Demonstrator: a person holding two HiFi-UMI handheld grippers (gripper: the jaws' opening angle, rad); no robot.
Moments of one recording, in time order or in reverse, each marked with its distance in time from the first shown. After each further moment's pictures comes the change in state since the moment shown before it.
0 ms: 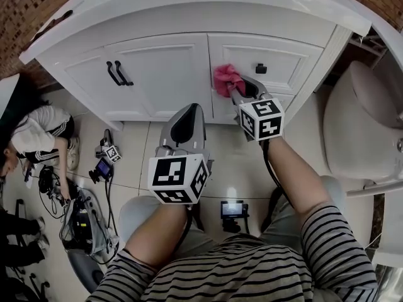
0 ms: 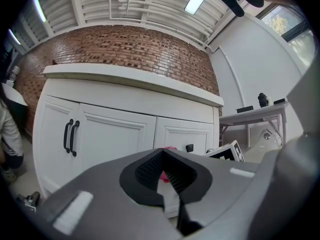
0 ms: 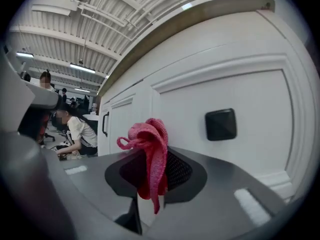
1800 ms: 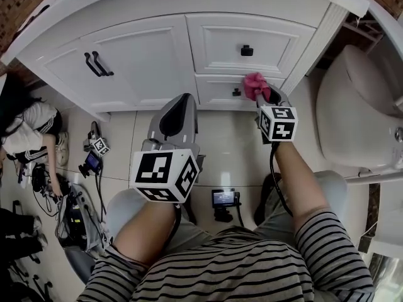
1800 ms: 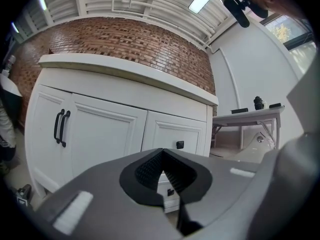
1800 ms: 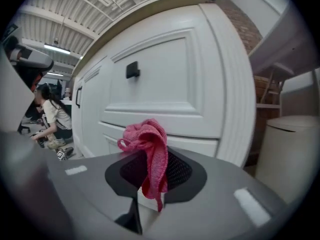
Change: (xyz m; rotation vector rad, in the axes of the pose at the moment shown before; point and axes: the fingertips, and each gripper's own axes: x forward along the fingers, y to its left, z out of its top) left arm 0.006 -0.022 -0.012 -0.046 0.035 -0.062; right arm -0.076 -0.108 -0.110 0.043 0.165 -0.284
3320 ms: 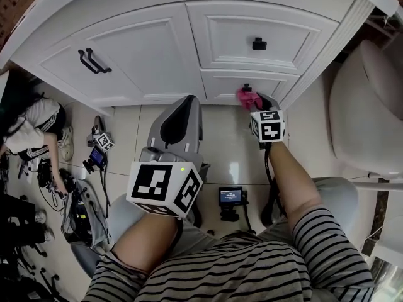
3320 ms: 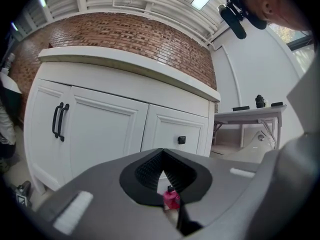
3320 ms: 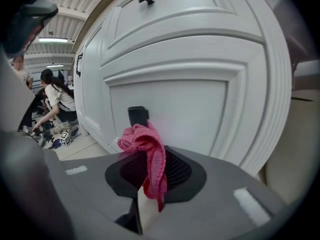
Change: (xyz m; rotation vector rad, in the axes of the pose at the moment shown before) left arm 0.015 0.005 -0.015 -0.012 0.035 0.000; right arm 0.063 0.031 -0.124 -0.015 0.229 0.064
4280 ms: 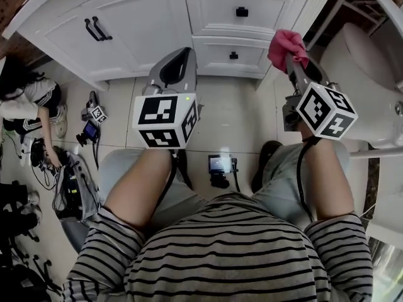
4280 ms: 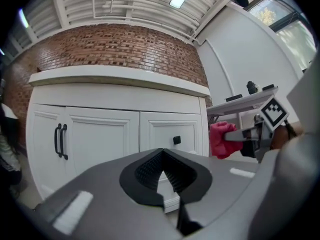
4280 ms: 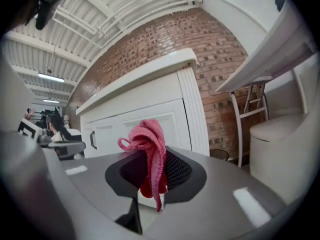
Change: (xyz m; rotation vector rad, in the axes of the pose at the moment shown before) left arm -0.005 -0.021 0.010 0.171 -0.004 0.011; right arm -0.273 -0.022 0.195 0.219 -0.399 -0.013
